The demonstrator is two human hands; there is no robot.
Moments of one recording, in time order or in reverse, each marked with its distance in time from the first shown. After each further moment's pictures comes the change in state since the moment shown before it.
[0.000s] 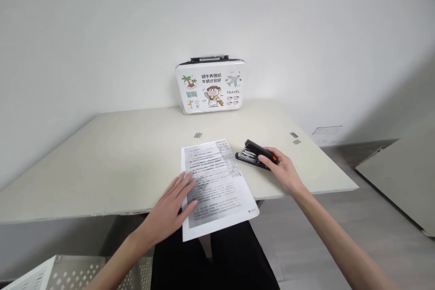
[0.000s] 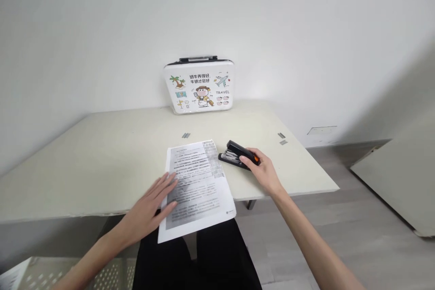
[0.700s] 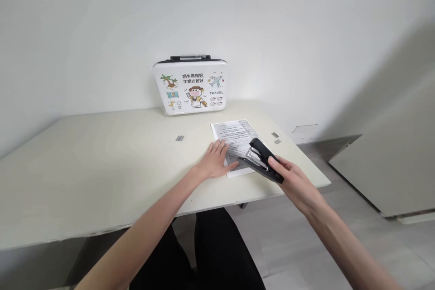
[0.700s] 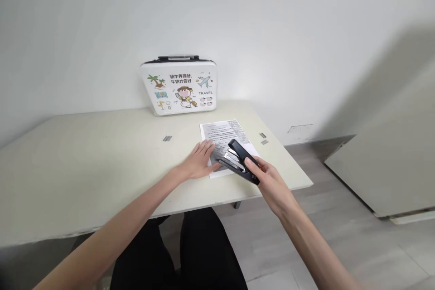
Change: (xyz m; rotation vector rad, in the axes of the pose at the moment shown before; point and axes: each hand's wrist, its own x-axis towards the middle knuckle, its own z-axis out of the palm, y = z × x) left_hand 0.241 0.066 0.062 -0.168 -0.158 0.127; right_hand -0.031 -0.051 -0.047 0.458 -0.046 0.315
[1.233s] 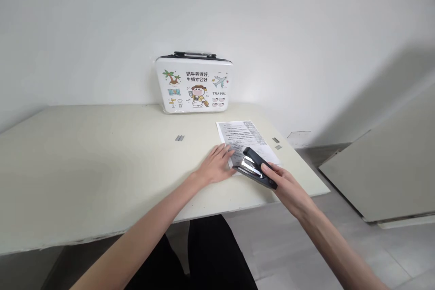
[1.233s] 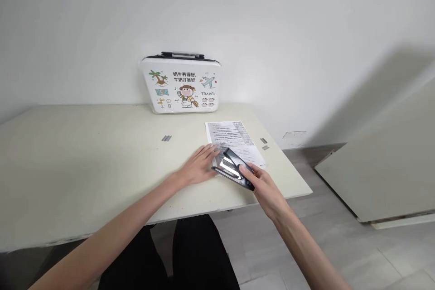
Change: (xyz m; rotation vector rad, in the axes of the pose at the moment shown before) left_hand -0.006 -0.009 0.011 -0.067 0.153 0.157; right_hand 0.017 0.018 0.010 -0.138 -0.008 0.074
